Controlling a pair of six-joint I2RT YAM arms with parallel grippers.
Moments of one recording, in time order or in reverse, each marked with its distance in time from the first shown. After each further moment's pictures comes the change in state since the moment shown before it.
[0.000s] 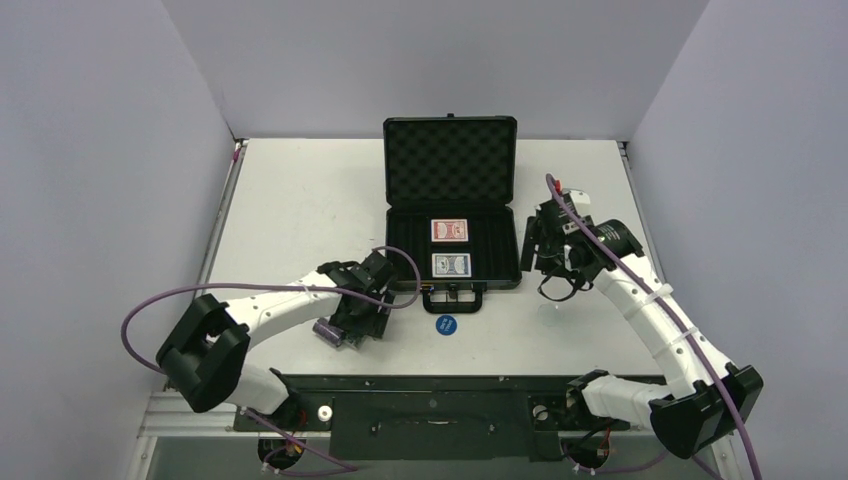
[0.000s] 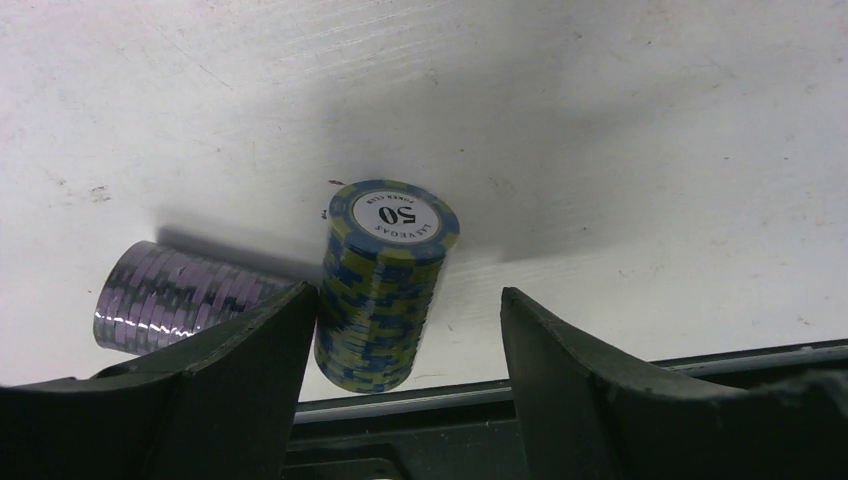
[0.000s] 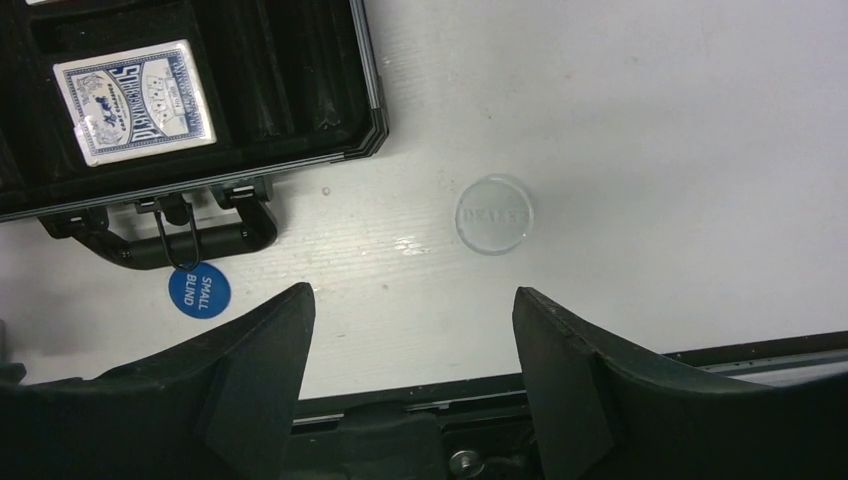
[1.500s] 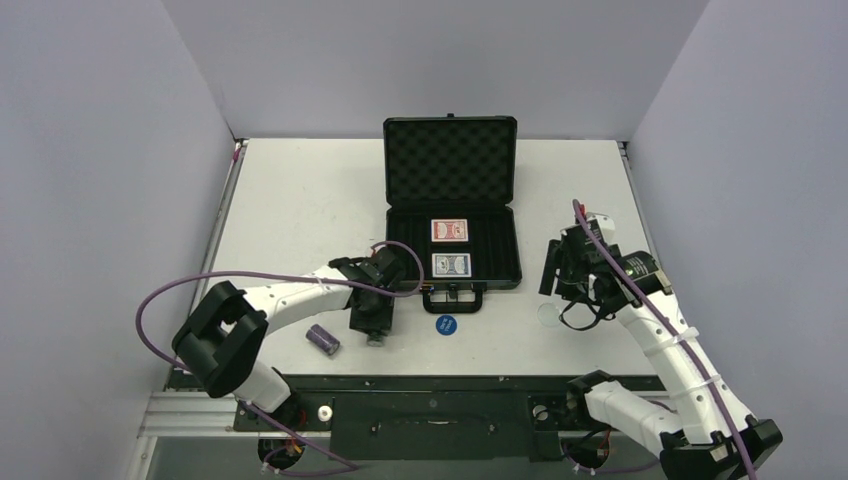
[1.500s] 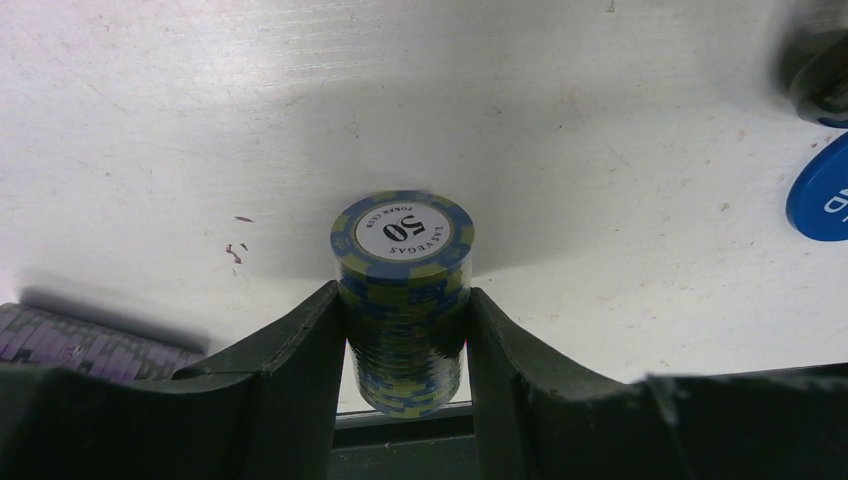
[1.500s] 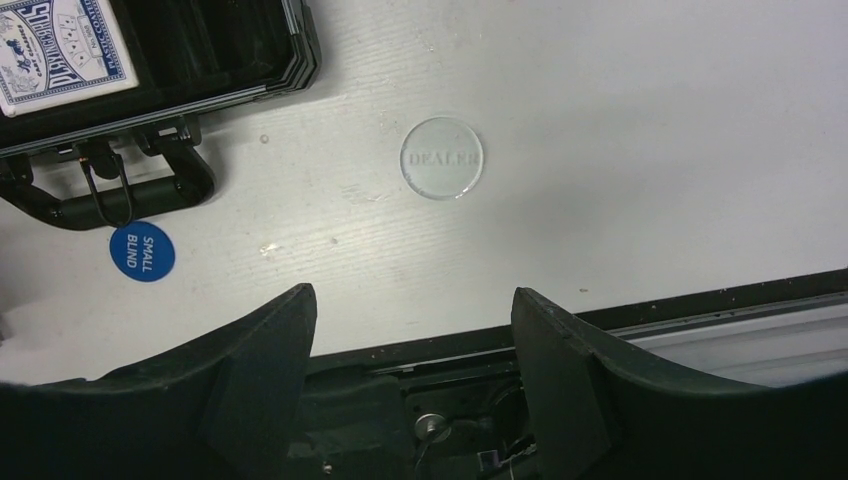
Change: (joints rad) left arm -0.001 0.105 0.042 0.064 0.071 -0.195; right arm -0.078 -0.222 -0.150 -0.074 -0.028 -0.019
